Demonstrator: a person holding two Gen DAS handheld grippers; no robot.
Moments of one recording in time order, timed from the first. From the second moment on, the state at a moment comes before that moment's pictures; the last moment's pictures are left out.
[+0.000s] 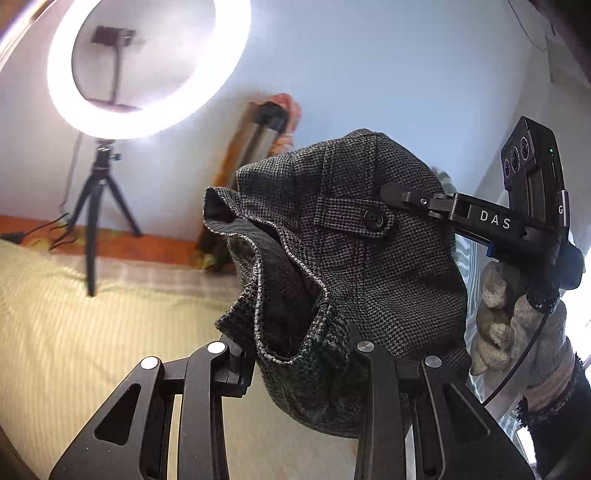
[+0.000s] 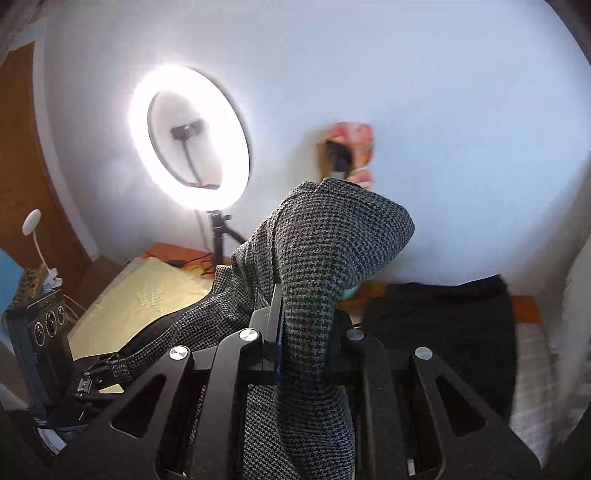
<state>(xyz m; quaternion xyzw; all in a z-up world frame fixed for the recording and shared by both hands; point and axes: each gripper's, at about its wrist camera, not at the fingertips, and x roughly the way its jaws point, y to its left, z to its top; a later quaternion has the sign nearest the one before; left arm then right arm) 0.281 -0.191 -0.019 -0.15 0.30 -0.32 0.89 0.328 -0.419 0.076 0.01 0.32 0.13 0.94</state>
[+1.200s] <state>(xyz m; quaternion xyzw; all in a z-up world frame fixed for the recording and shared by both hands) 0.287 -0.325 -0.048 -0.07 0.31 -0.30 0.90 0.384 -0.574 0.012 -0.02 0.33 0.01 0.94</state>
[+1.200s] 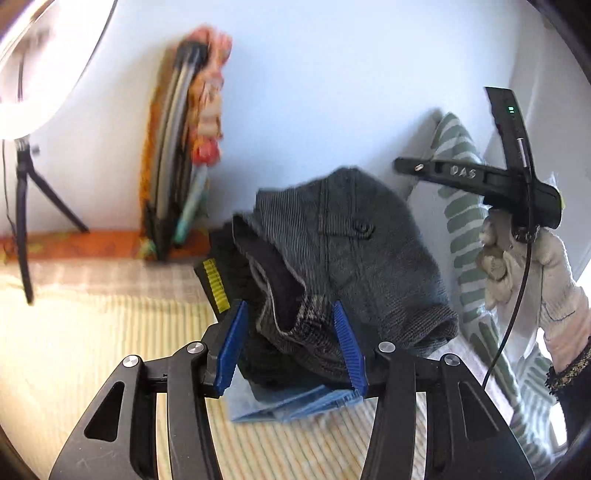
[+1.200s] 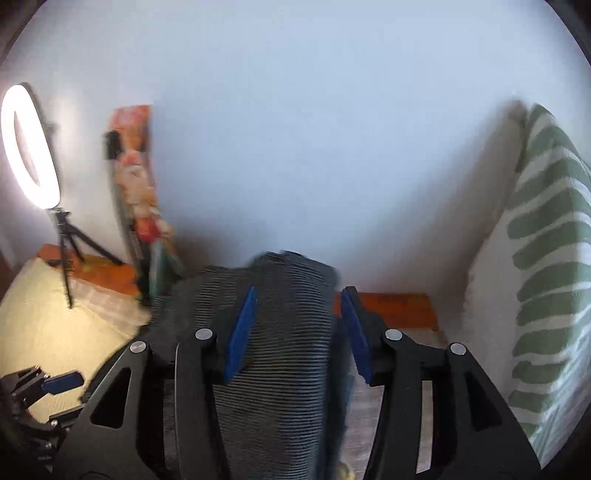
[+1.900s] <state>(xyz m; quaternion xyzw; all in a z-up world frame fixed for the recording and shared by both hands) 0.336 -0.381 -0.082 0.02 0.35 -0.32 0.88 0.460 -0.590 -0.093 0.04 0.41 -0.01 0.91</state>
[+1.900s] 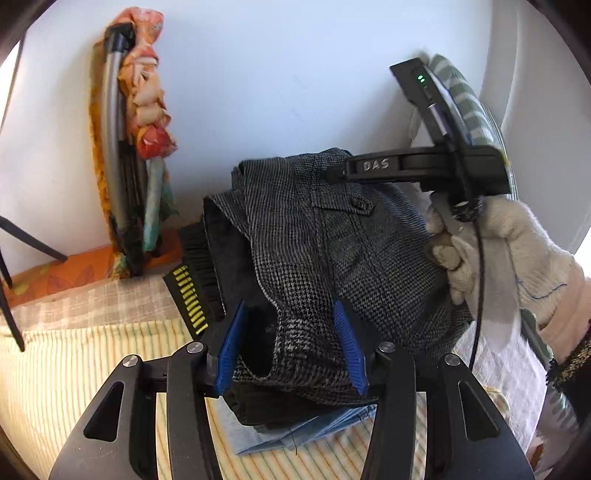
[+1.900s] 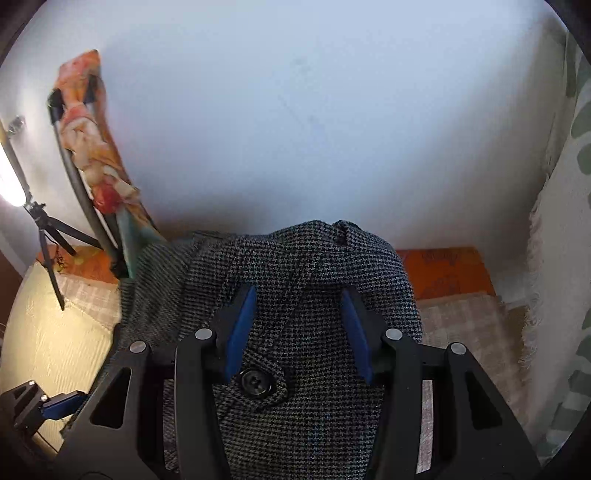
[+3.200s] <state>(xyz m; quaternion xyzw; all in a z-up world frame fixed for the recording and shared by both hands) 0.150 -0.219 0.043 0.00 0.27 -0.32 0.91 0.157 -0.426 0.068 0.01 0.30 -0.05 0.95</state>
